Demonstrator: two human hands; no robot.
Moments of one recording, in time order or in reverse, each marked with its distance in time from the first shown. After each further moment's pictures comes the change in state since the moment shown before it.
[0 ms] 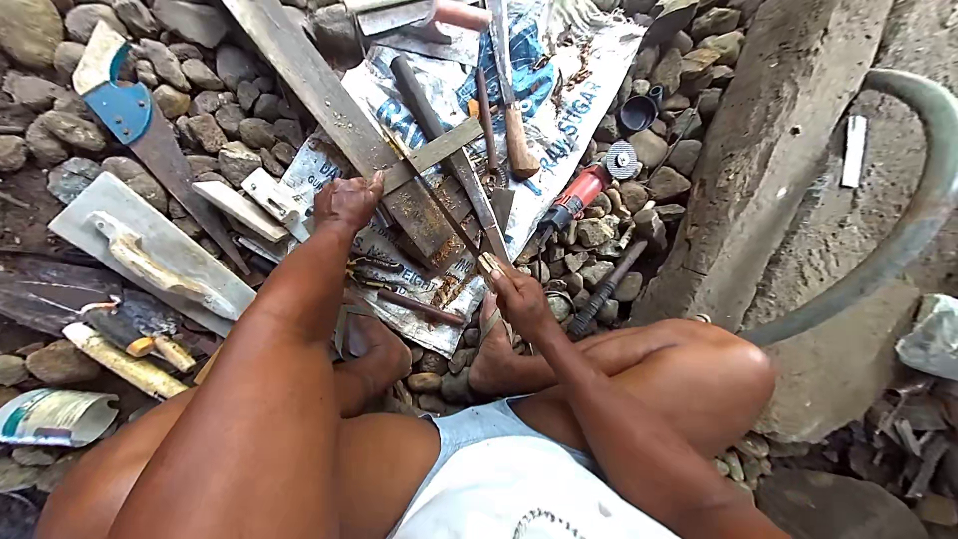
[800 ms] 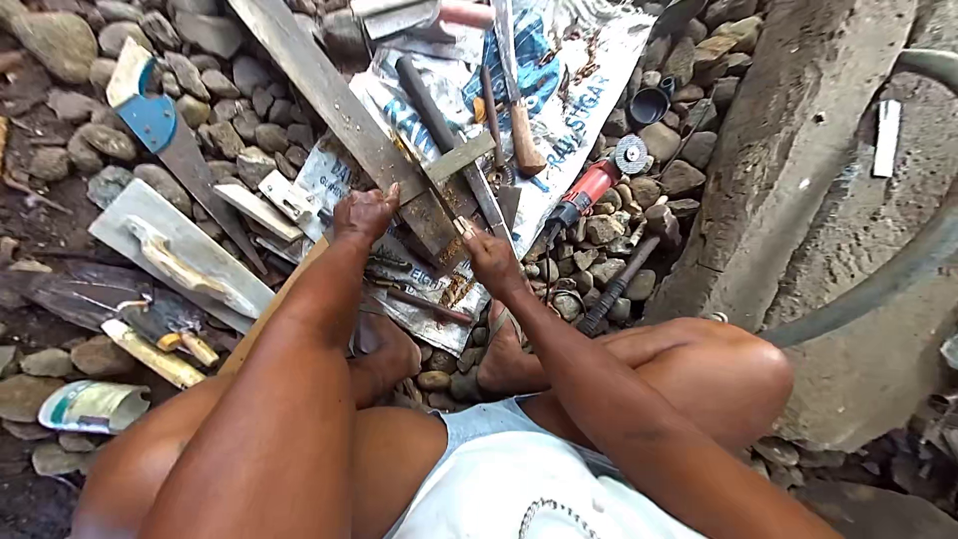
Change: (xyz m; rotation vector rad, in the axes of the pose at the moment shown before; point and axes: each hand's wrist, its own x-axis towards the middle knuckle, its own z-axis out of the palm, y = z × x) left_hand -0.019 0.007 0.009 0.026 -0.009 0.009; right_hand 0.056 -0.032 0.036 0.003 0.043 -0.040
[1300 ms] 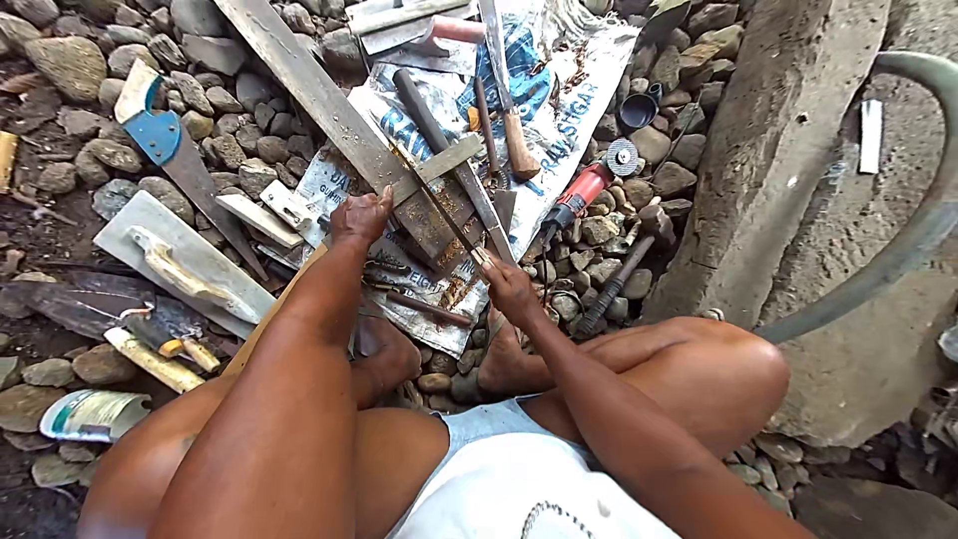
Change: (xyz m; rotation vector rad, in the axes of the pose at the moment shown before) left_hand 0.002 -0.002 -0.001 -0.032 -0.001 -0.045; right_hand -0.037 0.042 -0.015 0.053 -0.039 0.049
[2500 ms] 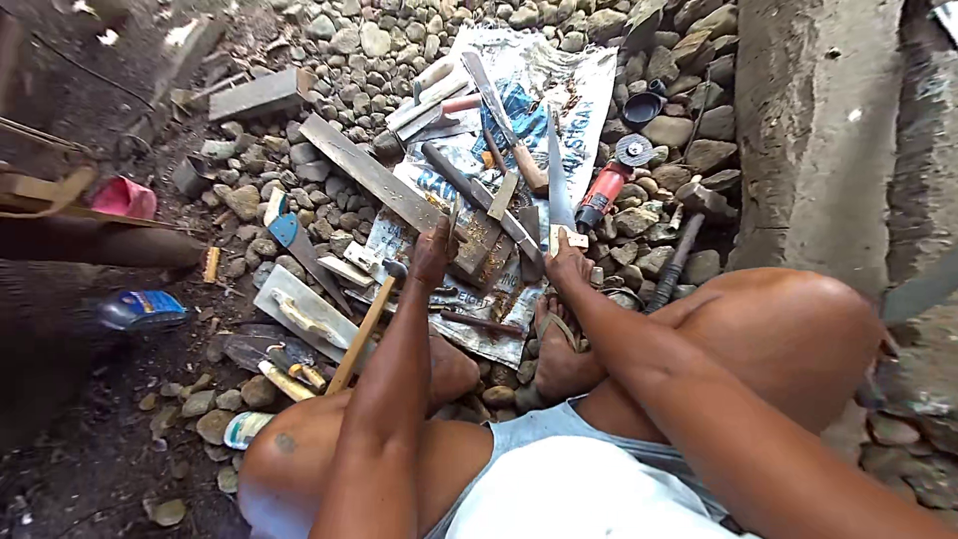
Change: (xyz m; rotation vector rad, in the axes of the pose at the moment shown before) left_hand -0.109 0.048 -0.027 -1.250 -0.117 0.617; right_hand 0.058 0.051 -0.022 -0.426 0.373 0.308
